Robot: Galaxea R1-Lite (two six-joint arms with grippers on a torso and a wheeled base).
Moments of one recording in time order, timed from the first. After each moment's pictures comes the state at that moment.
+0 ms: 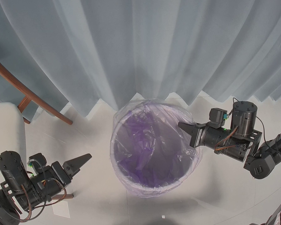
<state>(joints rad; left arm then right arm) -0.48 1.50 -0.02 -1.26 -0.09 -0.94 0.57 1.82 -0.66 -0.93 0.11 0.28</state>
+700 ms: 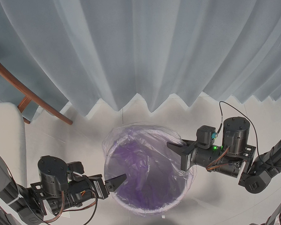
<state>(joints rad) -0.66 1.76 -0.16 -1.19 0.00 -0.62 0.68 1.84 -0.58 -0.99 0.10 0.08</state>
